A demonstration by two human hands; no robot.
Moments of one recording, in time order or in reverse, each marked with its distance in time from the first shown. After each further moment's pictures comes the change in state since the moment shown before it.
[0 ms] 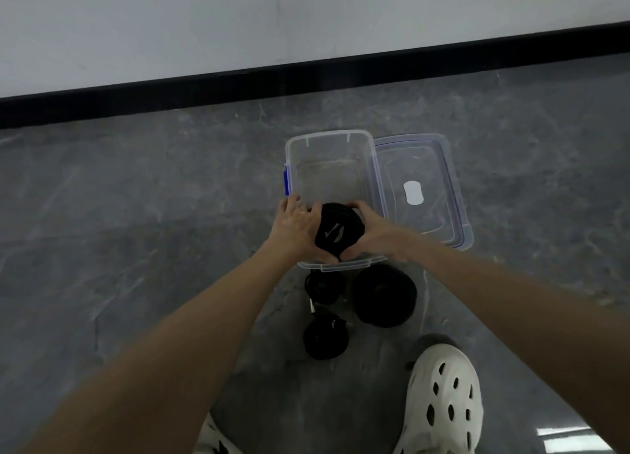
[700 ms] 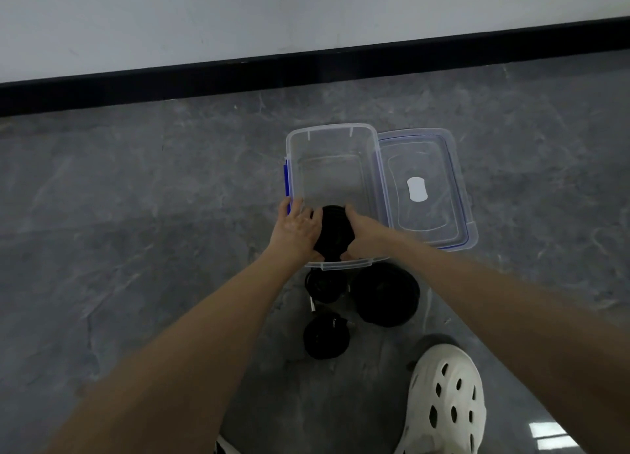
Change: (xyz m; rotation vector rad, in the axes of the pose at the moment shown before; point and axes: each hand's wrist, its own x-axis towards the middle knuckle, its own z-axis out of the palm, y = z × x) left_hand 0.005 -0.002 0.028 0.238 0.085 0.043; right_hand 0.033 0.009 0.014 -0.539 0.006 0.173
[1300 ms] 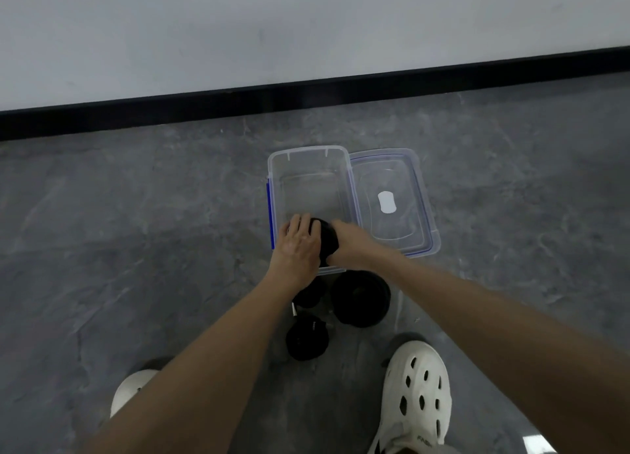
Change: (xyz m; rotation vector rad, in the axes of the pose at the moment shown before) left_hand -0.025 0.038 -0.021 -0.217 0.244 -0.019; right_hand -0.052 -0.014 -0.011 -0.029 0.200 -0.081
